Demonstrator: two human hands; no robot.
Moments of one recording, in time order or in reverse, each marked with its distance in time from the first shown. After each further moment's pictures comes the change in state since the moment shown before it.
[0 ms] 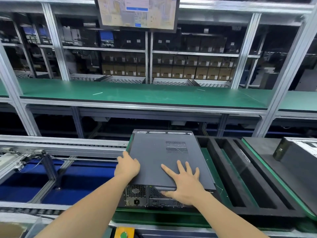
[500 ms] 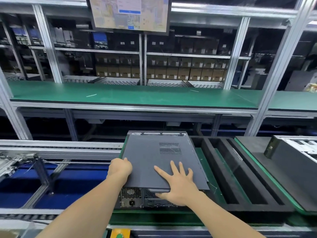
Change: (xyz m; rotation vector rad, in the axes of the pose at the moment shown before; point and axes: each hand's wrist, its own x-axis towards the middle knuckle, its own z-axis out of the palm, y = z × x) left_hand 0.004 0.001 0.003 -0.171 0.066 -0.264; right_hand -0.008 -0.005 0.000 0.005 0.020 -0.027
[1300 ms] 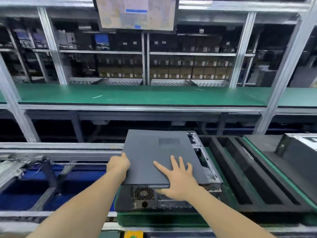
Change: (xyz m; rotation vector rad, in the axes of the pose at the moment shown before) left_hand 0.045 -0.013 -0.035 -0.132 -0.012 0.004; right_hand 0.029 -0.044 -0.008 -0.044 0.035 -0.042
